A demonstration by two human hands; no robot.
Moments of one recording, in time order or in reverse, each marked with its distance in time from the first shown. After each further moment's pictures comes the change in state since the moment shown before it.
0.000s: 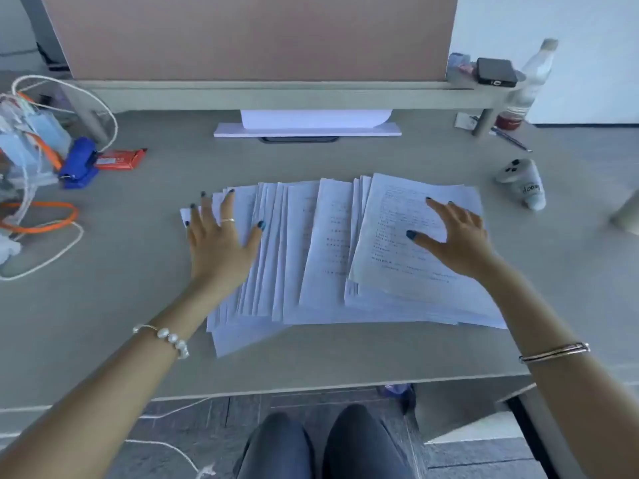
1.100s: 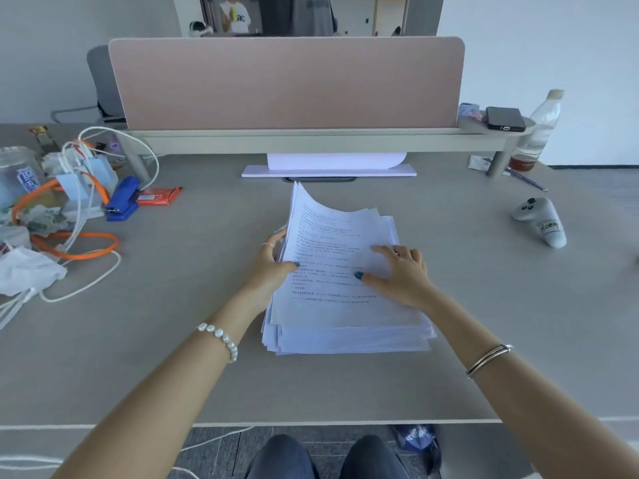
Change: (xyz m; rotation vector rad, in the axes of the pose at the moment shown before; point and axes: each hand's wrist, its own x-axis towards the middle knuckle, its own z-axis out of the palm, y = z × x) left_hand 0.013 0.035 0.004 -0.849 -0.251 -0.243; right_hand 0.014 -0.071 0.057 0.116 -0.102 -0.108
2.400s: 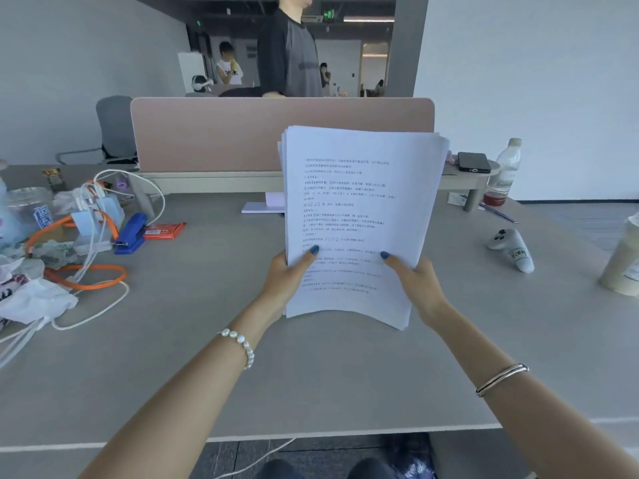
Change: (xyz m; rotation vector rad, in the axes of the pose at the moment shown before) left_hand -0.021 0.040 0.018 -0.230 -0.053 0.170; right_hand -0.042 -0.025 -0.054 0.966 0.256 -0.012
